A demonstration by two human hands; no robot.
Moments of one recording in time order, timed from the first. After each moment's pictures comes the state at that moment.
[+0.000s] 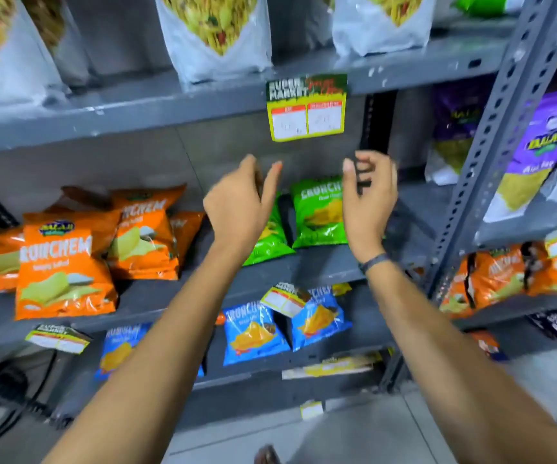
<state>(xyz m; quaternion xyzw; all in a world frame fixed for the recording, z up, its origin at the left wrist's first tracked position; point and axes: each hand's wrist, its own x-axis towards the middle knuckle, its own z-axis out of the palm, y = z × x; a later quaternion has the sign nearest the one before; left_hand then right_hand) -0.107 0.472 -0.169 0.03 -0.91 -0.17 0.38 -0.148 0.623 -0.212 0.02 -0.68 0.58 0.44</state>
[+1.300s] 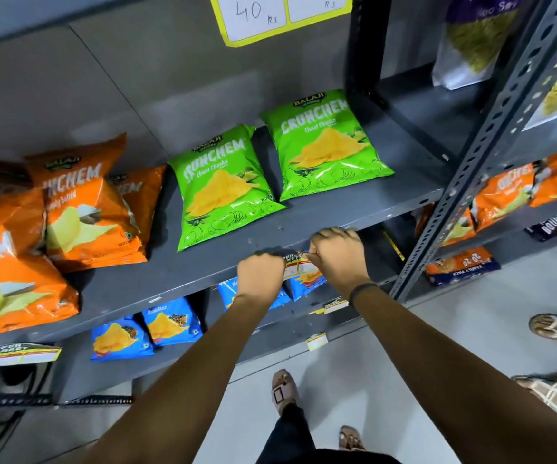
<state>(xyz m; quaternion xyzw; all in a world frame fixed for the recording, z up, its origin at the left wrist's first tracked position) -0.141 0.468 -0.365 -0.09 -0.98 0.15 -0.09 -0.158 0.607 -0.397 0.08 -0.99 0.09 0.11</state>
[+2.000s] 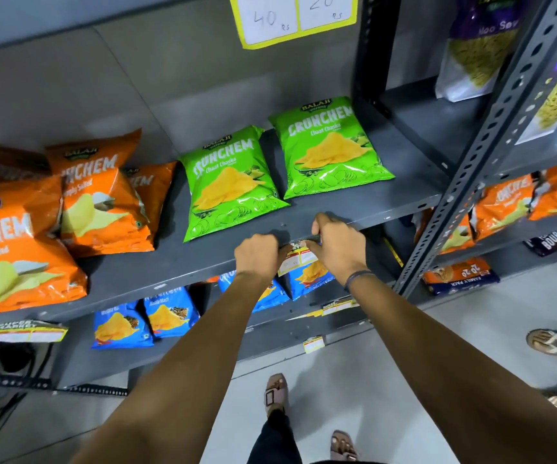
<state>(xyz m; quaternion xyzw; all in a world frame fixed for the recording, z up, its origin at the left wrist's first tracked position) -0.151 0.461 -0.359 -0.01 -1.00 0.00 -0.05 -0.156 0.607 -0.372 0.03 -0.96 0.26 0.07</state>
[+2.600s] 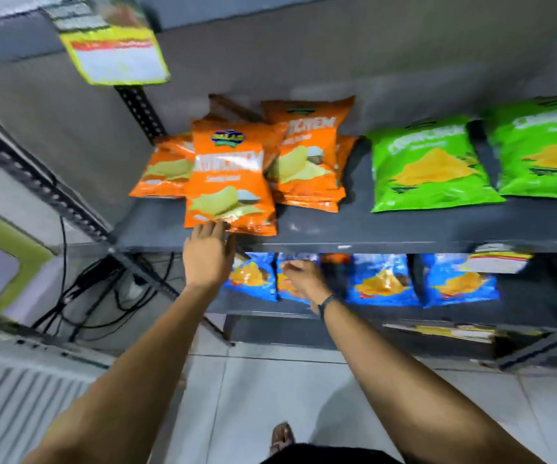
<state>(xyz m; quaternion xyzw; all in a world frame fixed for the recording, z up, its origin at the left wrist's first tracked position) -0.008 0.094 -0.338 0.17 -0.97 0.01 0.17 -0.059 0.254 -0.411 0.01 -0.73 0.61 -0.31</state>
